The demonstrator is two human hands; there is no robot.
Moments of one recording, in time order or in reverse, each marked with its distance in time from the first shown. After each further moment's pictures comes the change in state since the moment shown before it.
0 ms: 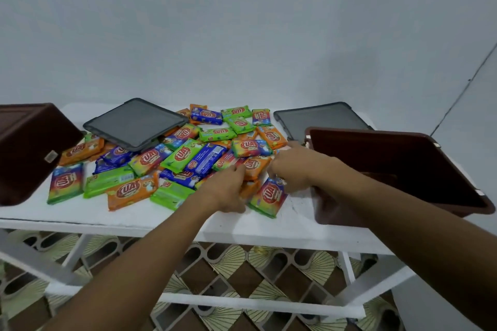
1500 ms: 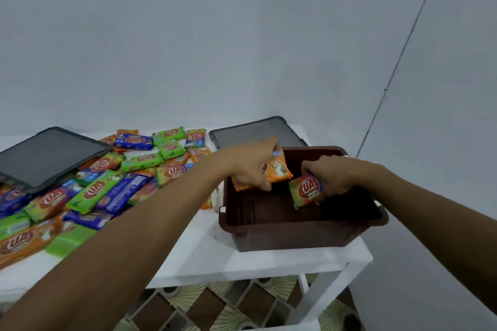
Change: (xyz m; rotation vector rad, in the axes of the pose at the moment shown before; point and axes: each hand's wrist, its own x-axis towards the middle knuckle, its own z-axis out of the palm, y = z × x) left_hand 0.092 0.202 -0.092 -0.010 -0.042 0.469; right_hand -0.151 0.168 0.095 0.388 -0.138 0.389
